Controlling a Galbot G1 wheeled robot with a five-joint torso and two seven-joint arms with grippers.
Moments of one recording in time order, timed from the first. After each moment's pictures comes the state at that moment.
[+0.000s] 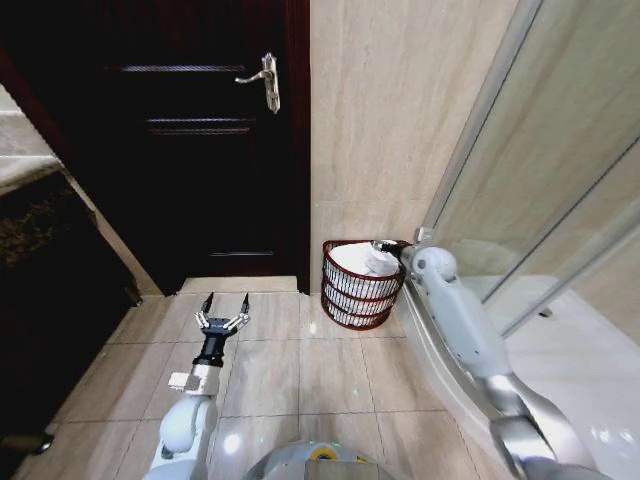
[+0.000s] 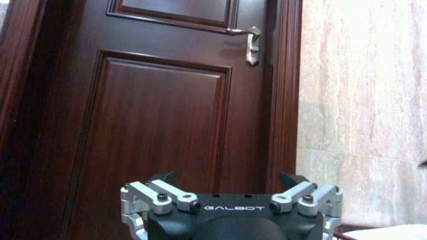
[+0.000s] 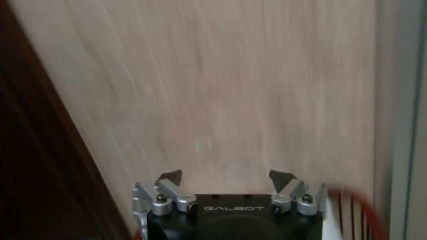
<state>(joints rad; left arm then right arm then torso) 1.54 -1.50 -0.73 -1.97 -0.31 -0.33 0.24 -0.62 1.09 0.28 1.68 0.89 -0.56 0.25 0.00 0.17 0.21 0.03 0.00</state>
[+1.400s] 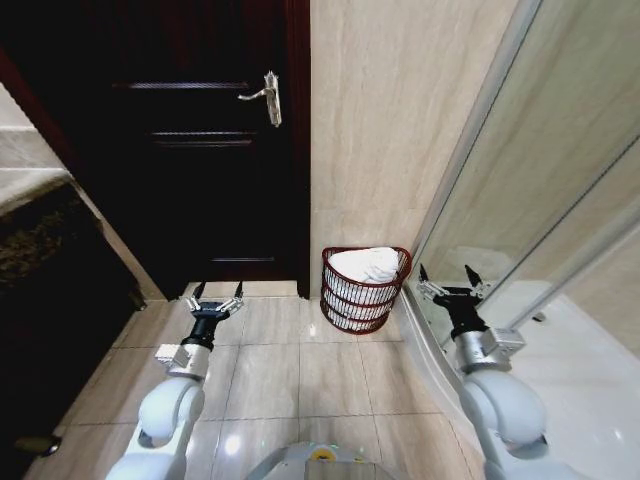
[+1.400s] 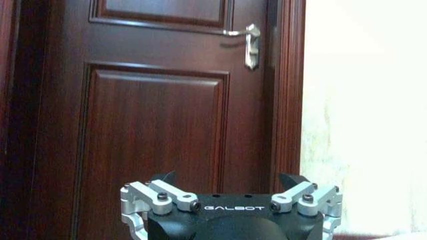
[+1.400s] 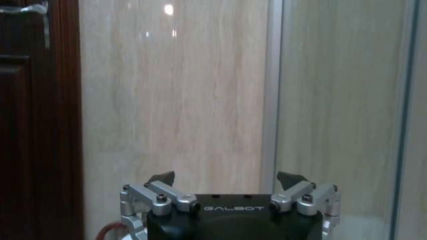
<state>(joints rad) 1.54 -1.33 -0.71 -2.19 -0.35 -0.02 0.04 -1.49 1.25 0.66 2.41 0.38 -0.41 0.20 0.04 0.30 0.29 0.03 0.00</state>
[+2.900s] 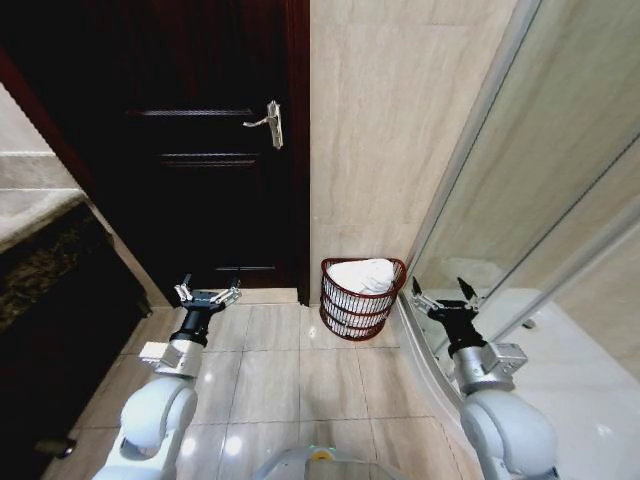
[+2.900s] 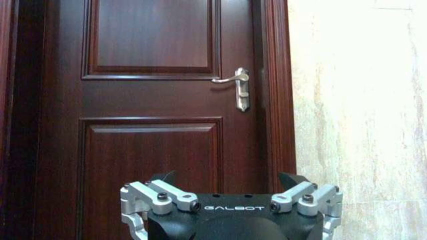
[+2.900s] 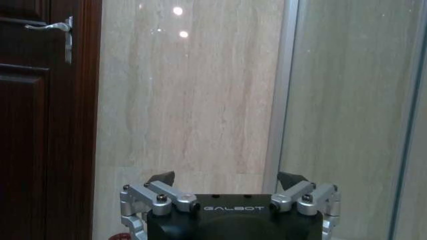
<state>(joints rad) 1.57 -1.33 -0.72 -2.30 -0.29 0.02 0.02 -1.55 1.35 0.60 2.44 0.15 -0.35 0.14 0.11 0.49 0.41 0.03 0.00</state>
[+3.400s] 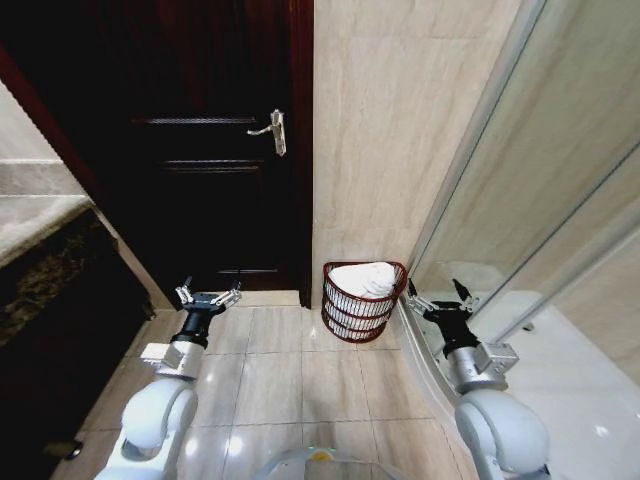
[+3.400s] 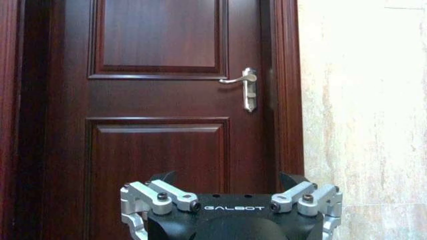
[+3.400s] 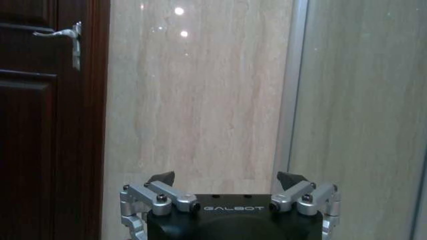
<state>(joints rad) 1.57 -1.34 -0.72 -2.29 -0.28 0.04 0.02 -1.55 1.36 0.59 2.43 0.14 -0.35 0.14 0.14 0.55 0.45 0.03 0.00</state>
